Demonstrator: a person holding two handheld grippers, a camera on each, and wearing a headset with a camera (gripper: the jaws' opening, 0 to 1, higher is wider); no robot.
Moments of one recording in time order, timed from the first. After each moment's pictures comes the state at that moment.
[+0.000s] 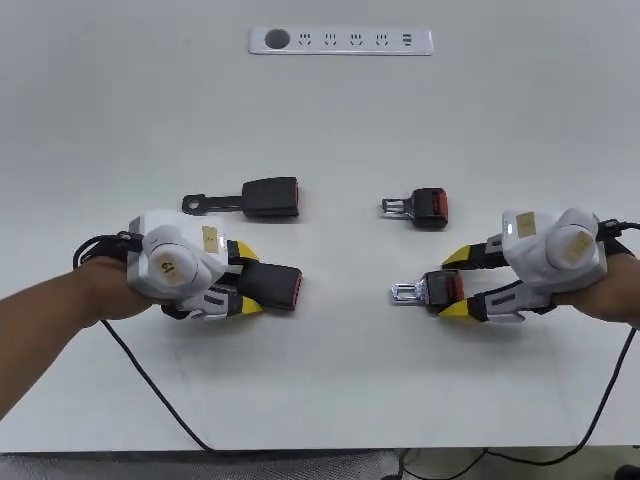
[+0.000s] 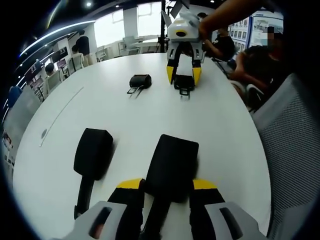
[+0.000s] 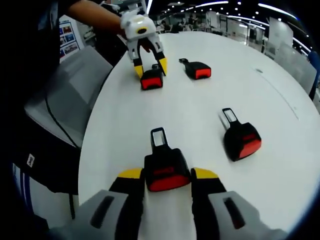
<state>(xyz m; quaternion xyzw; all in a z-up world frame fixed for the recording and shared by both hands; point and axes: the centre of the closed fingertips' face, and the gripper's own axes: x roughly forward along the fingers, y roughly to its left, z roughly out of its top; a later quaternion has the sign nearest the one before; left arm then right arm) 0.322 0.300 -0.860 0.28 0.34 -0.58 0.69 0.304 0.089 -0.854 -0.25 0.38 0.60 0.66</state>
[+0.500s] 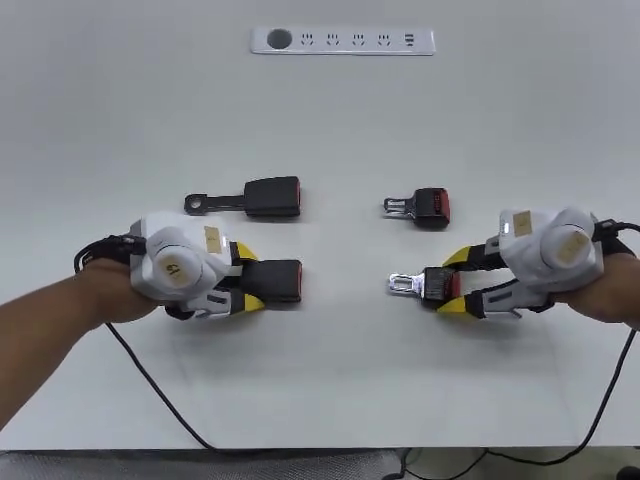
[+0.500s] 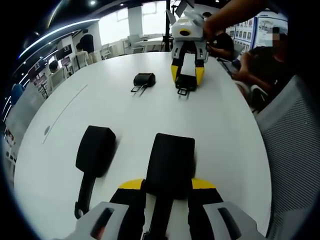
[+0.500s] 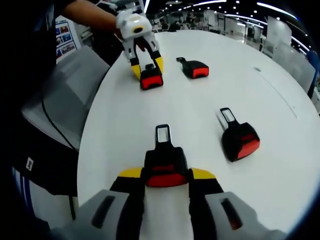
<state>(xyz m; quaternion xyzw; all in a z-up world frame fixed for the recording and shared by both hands) 0.318 0.300 -0.856 0.28 0.34 -0.56 0.70 0.308 0.088 -0.856 -0.25 0.39 0.59 0.67</state>
